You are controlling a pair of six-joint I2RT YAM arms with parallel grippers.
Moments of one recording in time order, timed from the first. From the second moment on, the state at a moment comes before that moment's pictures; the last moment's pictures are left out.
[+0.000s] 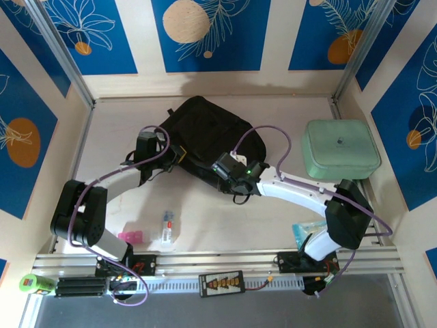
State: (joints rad) left arm -0.28 1.53 0.78 0.16 0.41 -1.15; right arm 0.92 1.53 1.09 -0.71 0.22 0.98
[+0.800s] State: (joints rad) left arm -0.28 1.53 0.78 0.16 0.42 -1.15; right arm 0.90 1.71 1.19 -0.72 0.29 0.94
